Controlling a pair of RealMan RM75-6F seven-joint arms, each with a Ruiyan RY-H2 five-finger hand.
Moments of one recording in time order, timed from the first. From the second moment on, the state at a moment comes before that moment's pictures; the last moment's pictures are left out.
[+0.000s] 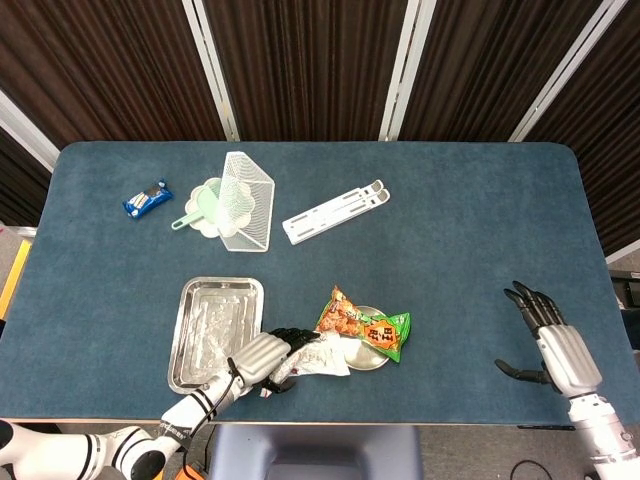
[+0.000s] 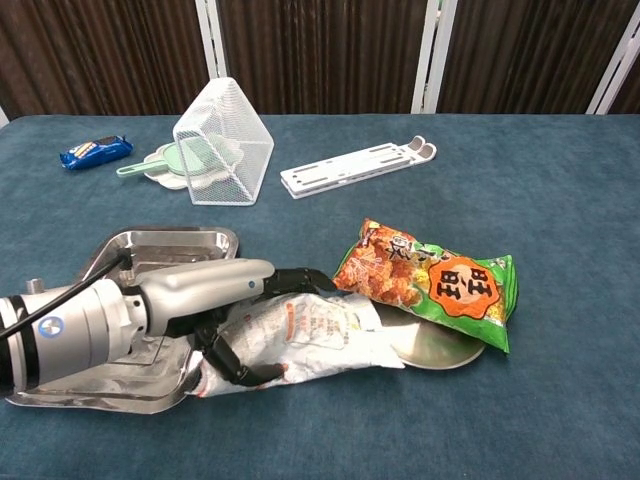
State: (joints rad) left arm -0.74 -1.61 -0.05 -1.63 1.26 0.82 0.16; right arm 0.17 -1.09 -0.05 -1.64 -1.58 1.43 0.30
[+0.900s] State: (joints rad) left arm -0.72 -1.53 -0.12 -1.65 1.31 0.95 0.12; right arm 0.16 -1.10 -0.03 -1.66 -1.58 1.39 0.25
